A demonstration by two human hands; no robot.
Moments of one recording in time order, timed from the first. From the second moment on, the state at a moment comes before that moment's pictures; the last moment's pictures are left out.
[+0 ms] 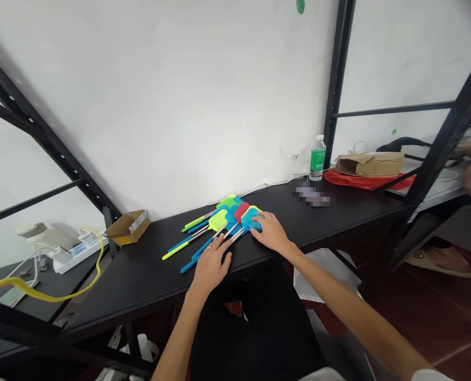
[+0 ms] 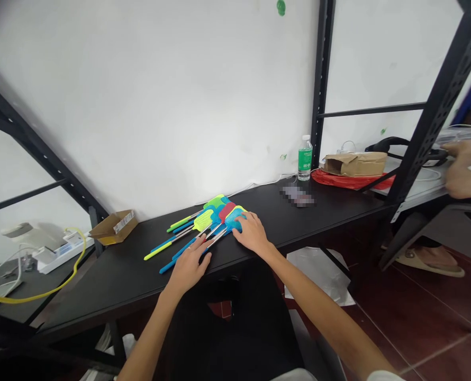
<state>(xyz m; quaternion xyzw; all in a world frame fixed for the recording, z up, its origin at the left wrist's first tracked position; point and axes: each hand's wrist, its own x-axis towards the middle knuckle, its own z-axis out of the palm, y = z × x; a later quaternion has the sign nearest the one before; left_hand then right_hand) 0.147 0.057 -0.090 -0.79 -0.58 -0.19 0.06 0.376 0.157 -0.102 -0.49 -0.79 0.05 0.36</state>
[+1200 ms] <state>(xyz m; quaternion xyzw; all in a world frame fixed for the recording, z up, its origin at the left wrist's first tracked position) 0.162 0.055 -0.093 -0.80 -0.59 -0.13 0.03 0.378 0.143 -0.096 -0.35 -0.90 0.03 0.25</state>
